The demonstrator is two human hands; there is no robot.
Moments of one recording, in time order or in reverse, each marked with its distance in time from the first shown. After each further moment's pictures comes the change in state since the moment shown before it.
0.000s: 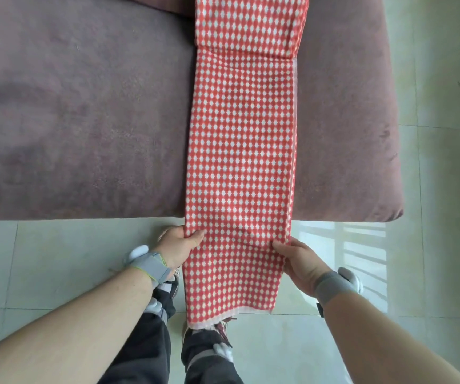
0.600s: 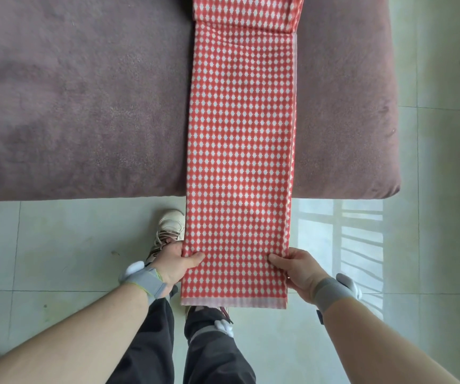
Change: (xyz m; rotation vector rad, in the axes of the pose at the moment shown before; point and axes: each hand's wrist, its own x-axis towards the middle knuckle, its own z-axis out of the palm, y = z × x) left_hand -0.042 -0.063 -0.006 0.028 -0.055 -0.156; right_hand -0.033 0.052 -0.003 -0.106 0.087 0.122
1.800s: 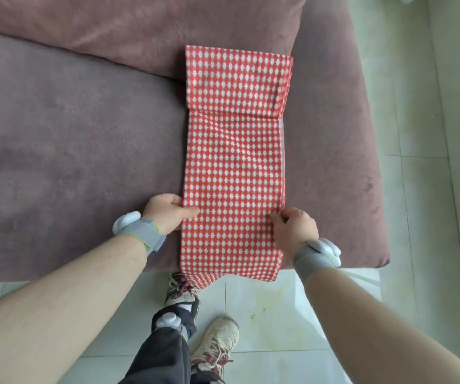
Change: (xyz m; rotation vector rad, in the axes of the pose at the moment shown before) left_hand 0.090 0.237 -0.029 0.128 0.185 0.252; right_hand 0.051 -0.216 0.020 -0.797 0.658 -0.452
